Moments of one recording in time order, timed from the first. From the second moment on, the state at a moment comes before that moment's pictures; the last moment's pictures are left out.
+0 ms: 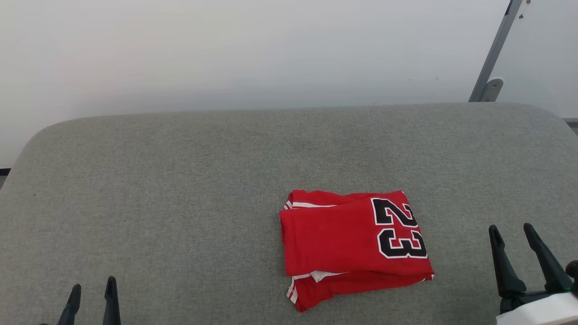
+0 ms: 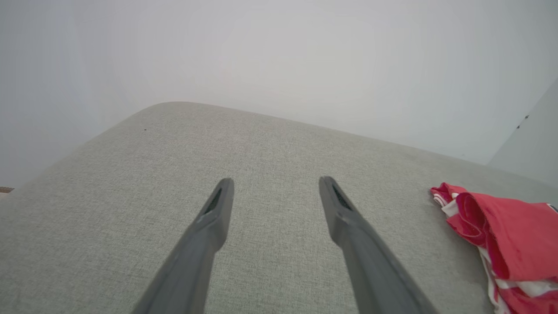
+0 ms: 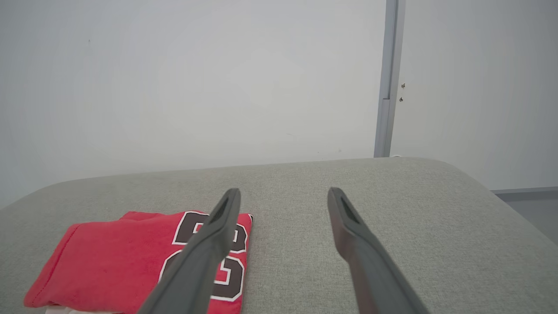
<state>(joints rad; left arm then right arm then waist) 0.22 0.20 0.11 0.14 -0.43 -0.13 -0.26 0.08 -0.32 0.02 0.15 0.46 0.13 -0.26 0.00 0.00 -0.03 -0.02</state>
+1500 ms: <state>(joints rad) 0.17 0.19 0.02 0.12 -0.44 -0.13 -0.26 -0.27 -0.58 0.40 0.39 0.79 0.13 0.20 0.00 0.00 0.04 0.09</state>
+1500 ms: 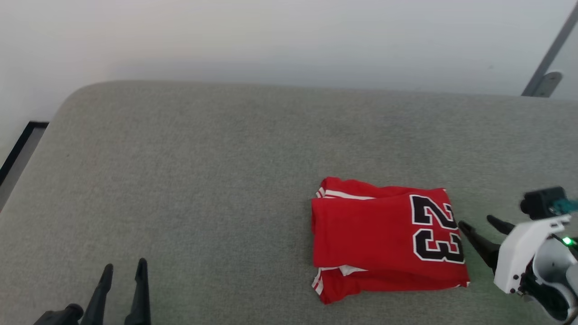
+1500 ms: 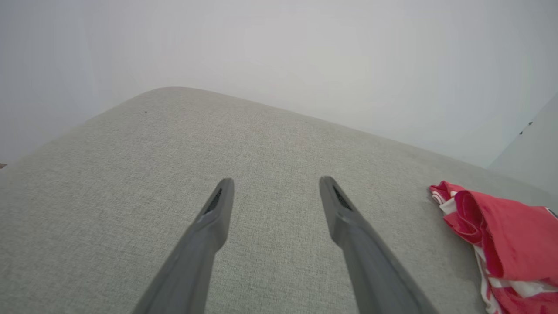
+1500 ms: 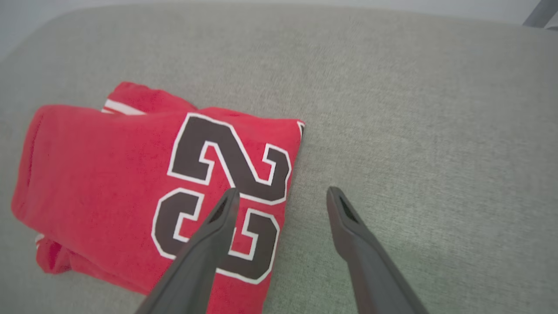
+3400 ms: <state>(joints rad) -0.21 0.33 -0.20 0.05 -0.44 -0.13 -0.26 -0.73 -0.85 0.33 0.55 0.76 0.13 0.51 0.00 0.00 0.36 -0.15</state>
